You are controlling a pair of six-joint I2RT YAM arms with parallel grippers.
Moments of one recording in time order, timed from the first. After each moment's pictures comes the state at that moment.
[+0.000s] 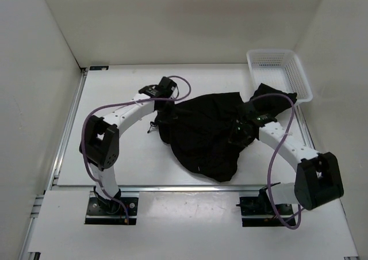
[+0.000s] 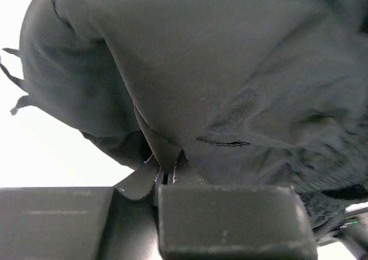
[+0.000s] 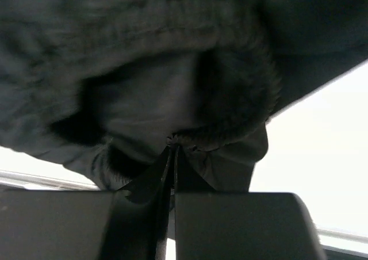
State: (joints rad) left arm -0.57 1.83 1.46 -0.77 0.02 -0.57; right arm 0.39 1.31 0.83 -0.71 -0.14 0.62
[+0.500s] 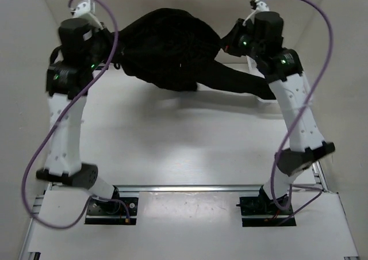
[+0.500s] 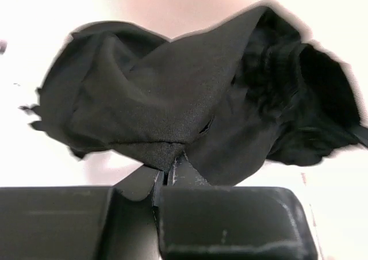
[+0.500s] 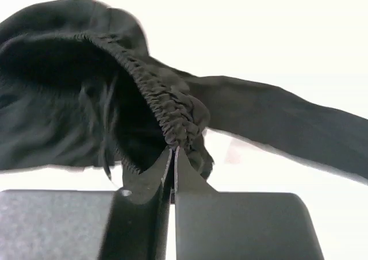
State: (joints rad) left arm -0.21 1.57 2.25 -0.95 -0.01 -0.44; right arm 0.41 1.72 2.24 -0.77 -0.08 0.49
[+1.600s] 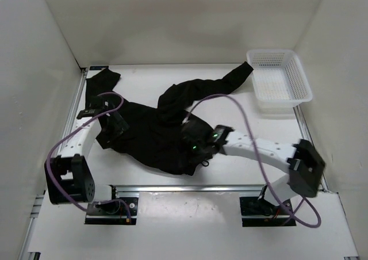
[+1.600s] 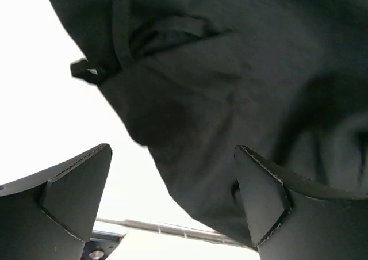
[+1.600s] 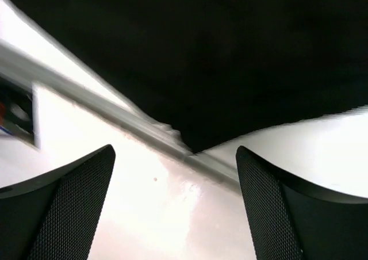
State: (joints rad) left arm 0.06 1.33 0.96 -0.84 0.03 -0.59; right arm 1.00 1.44 1.07 -0.67 -0.06 0.70
